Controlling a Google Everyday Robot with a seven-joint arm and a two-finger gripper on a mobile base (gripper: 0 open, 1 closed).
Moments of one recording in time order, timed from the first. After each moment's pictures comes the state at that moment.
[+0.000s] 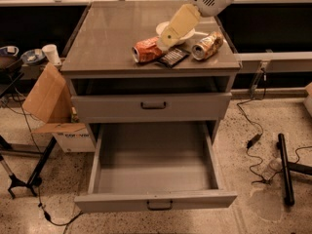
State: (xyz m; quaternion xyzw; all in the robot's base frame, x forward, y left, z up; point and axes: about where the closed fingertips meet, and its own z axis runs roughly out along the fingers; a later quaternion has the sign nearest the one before) arm 0.628 -0.067 0.997 -0.47 0.81 0.10 0.33
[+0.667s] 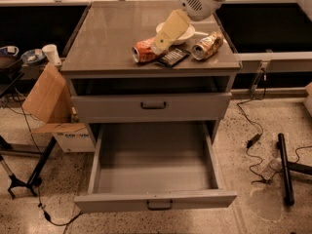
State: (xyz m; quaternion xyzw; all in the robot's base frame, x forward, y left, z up) arm 0.643 -0.059 0.979 -0.46 0.83 0.07 0.31
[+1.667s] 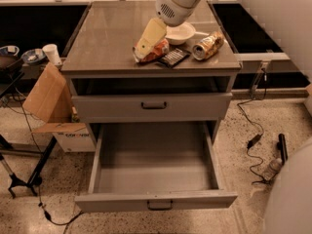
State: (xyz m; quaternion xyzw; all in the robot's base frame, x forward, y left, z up) arm 0.680 -0.022 0.946 -0.46 0.84 0.05 0.28
